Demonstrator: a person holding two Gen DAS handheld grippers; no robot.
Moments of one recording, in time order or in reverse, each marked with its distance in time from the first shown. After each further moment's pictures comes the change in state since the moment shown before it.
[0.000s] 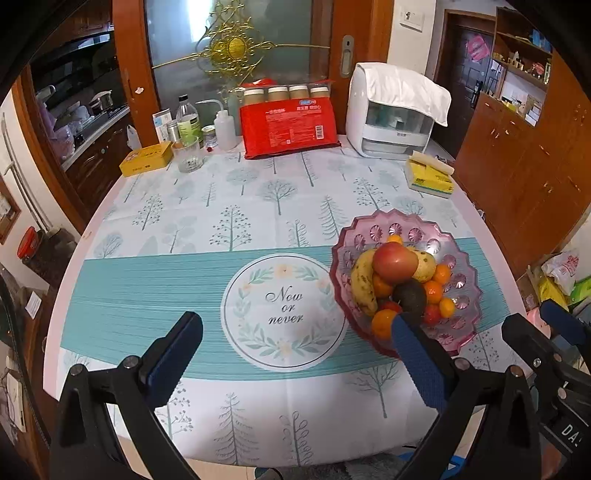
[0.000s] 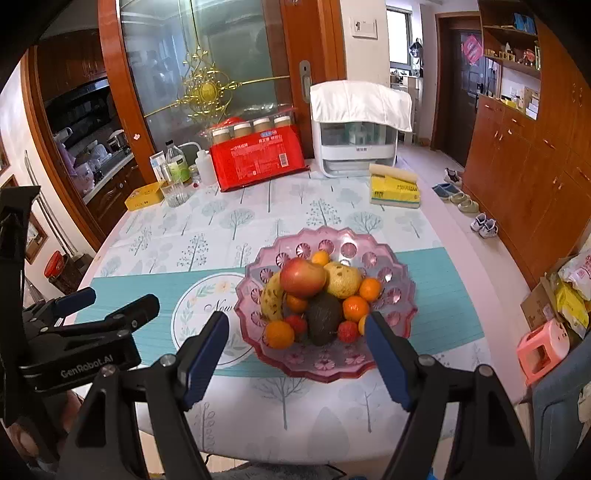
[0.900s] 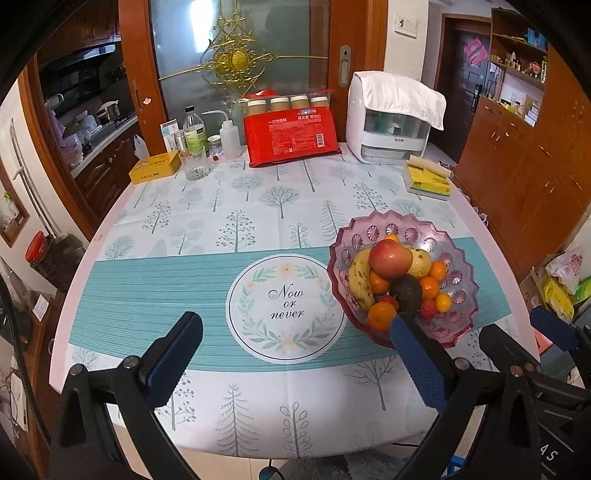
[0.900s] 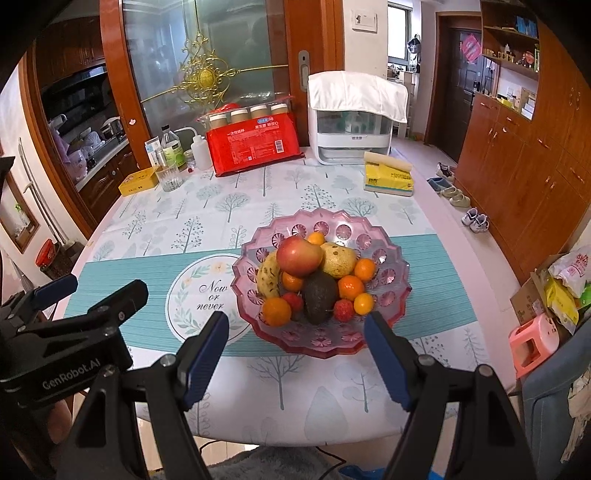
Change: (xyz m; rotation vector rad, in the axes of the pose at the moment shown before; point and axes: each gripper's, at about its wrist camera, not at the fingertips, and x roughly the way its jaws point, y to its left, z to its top) left arm -0.022 -0.013 -0.018 0.007 -0.041 0.026; right arm -0.005 0.011 -0.018 -0.023 0.024 -0.039
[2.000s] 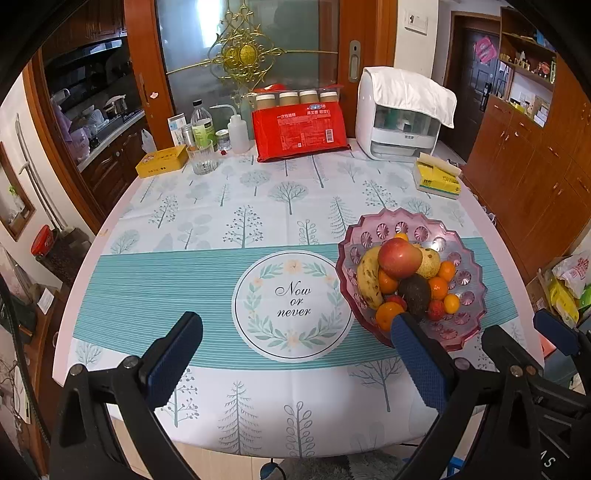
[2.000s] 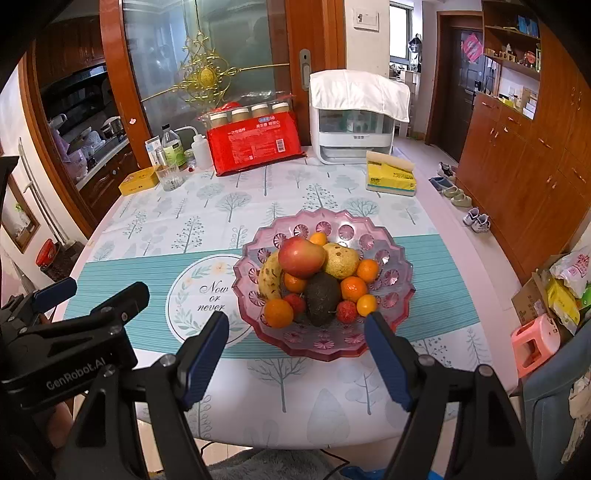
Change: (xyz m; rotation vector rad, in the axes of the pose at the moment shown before) left arm 0.004 0.003 0.002 -0.017 0.017 0.033; right arm 0.000 0.000 -0.001 0.006 0.006 0.002
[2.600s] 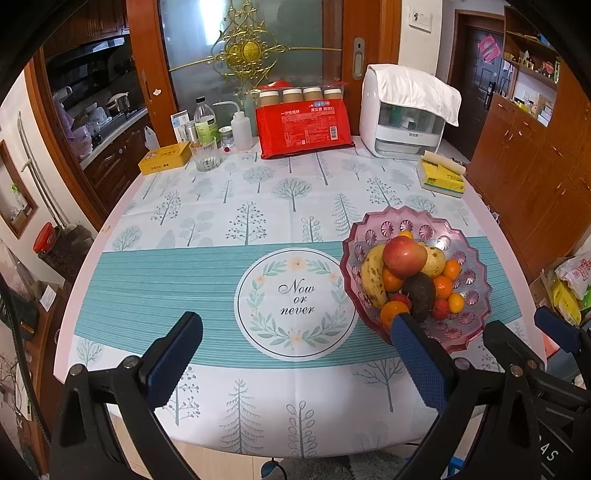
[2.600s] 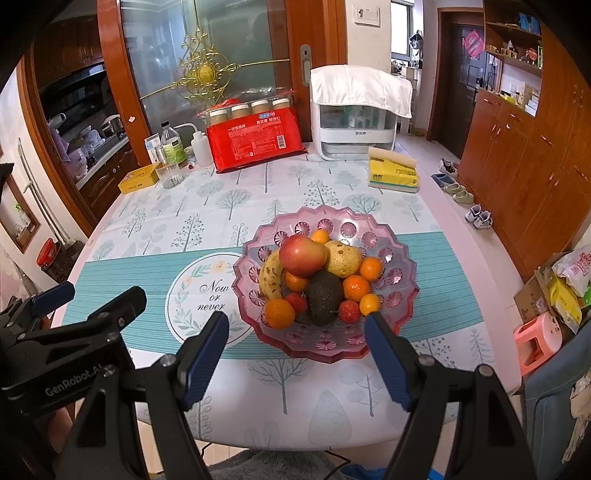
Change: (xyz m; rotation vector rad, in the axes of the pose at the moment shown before) left arm 0.008 0.002 -0.001 -0.001 0.007 0.011; right arm 0.010 0.003 0.004 -0.004 0.008 0.003
